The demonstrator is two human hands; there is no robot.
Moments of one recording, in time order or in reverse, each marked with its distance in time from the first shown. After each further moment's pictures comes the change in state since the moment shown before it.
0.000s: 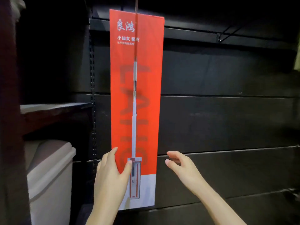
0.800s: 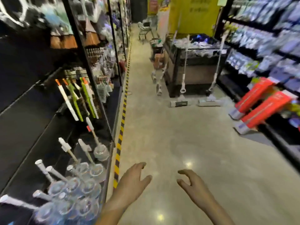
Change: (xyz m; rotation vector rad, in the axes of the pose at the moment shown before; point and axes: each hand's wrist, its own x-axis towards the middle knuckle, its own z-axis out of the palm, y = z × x) left_hand -0.509 0.135 0.144 -0.173 -1.943 0.850; right_hand -0.674 0.097 -0.091 -0.347 0.864 1.344
